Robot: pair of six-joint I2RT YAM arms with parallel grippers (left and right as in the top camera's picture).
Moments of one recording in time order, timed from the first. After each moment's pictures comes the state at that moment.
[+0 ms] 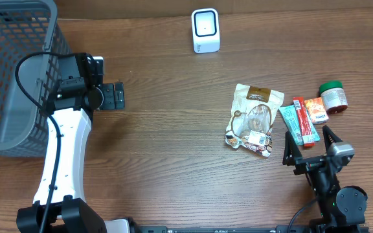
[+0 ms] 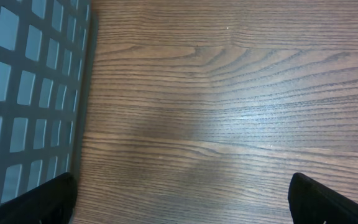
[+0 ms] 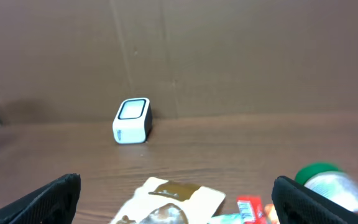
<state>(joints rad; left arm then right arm) 0.17 1.51 1.24 -0.73 -0.06 0.12 0.12 0.01 0.02 0.03 -0.08 0.13</state>
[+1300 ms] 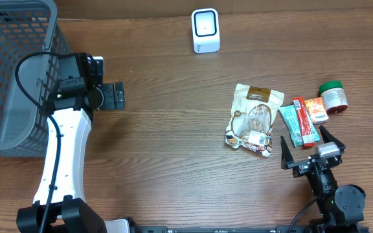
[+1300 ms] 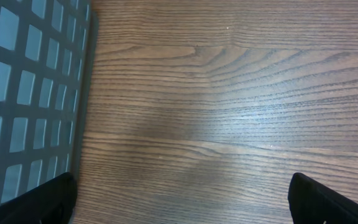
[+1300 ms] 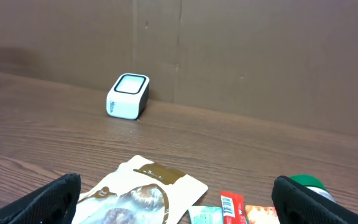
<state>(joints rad) 0.17 1.51 1.24 -0.73 -0.06 0.12 0.12 0.01 0.02 -0.02 -0.12 -0.09</state>
